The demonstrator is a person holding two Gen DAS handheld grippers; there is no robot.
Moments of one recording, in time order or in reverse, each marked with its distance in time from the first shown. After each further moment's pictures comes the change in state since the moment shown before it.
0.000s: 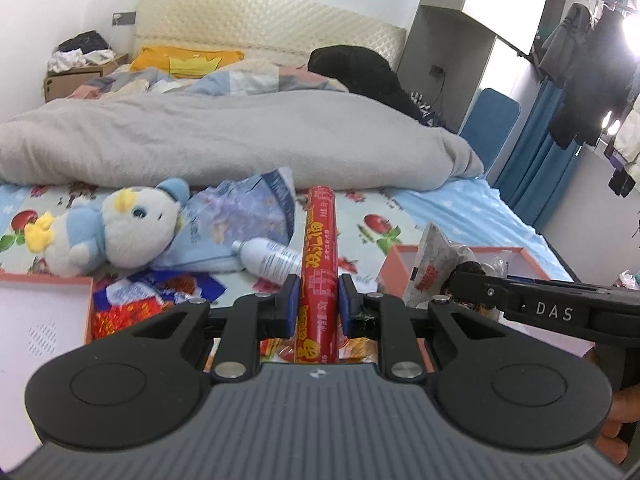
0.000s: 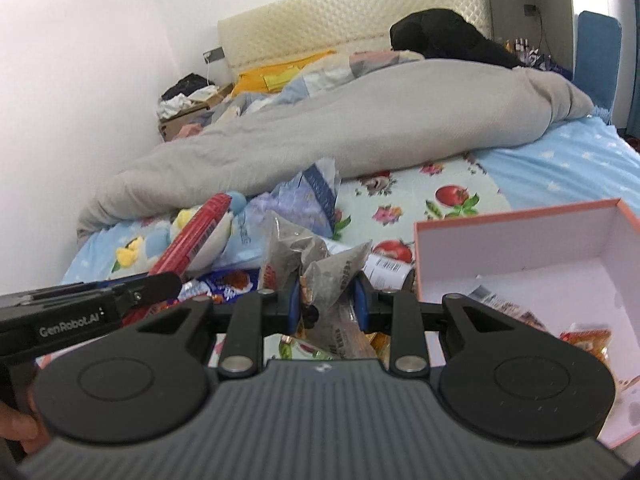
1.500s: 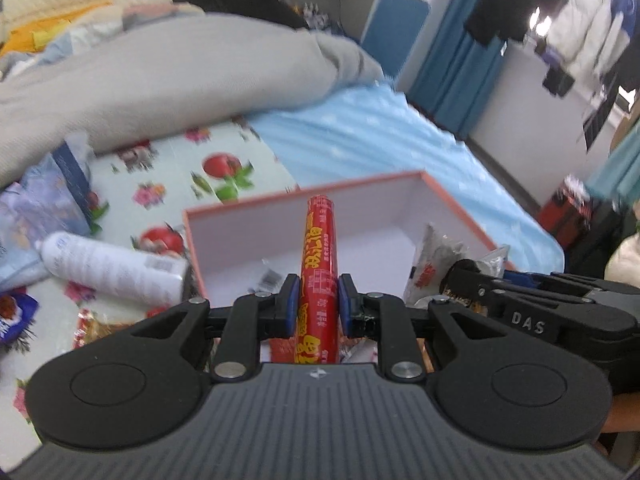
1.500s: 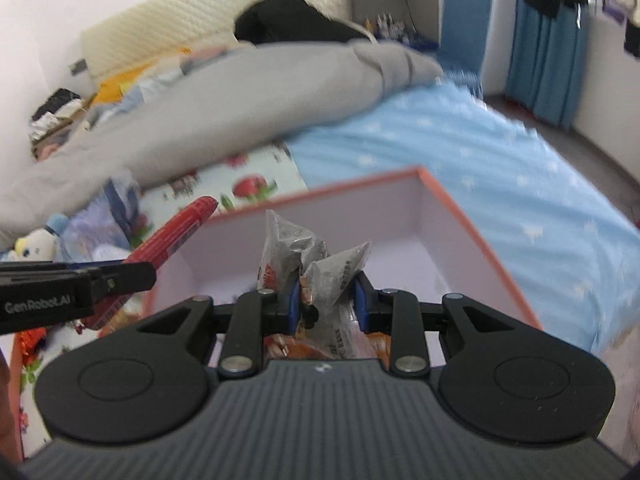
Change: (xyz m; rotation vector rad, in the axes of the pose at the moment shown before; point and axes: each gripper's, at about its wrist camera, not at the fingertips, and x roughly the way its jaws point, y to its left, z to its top) left arm 0.167 -0.192 -0.001 0.199 0.278 -0.223; right arm -0.006 -0.180 -0.022 0.167 0.083 -0.346
